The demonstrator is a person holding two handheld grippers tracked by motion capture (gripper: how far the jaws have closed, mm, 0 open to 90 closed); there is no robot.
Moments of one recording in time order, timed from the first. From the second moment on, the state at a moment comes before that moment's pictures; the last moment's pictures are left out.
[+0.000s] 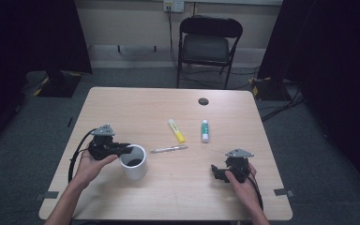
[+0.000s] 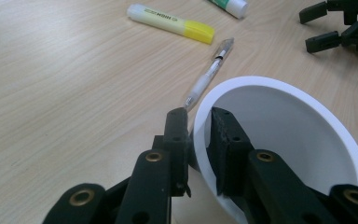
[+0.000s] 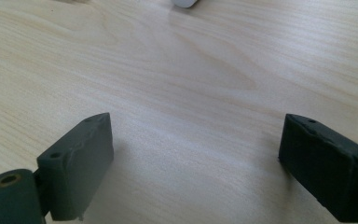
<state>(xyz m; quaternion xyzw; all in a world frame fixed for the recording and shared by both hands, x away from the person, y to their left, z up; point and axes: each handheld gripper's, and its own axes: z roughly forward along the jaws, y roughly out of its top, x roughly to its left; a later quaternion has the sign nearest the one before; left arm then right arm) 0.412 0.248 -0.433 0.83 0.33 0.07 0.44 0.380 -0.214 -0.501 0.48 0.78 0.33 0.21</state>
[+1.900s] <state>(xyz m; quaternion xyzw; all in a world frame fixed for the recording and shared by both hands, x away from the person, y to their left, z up) 0.396 0.163 -0.440 0.85 0.28 0.02 0.44 0.380 -0.214 -0.501 0.48 0.78 0.33 0.21</state>
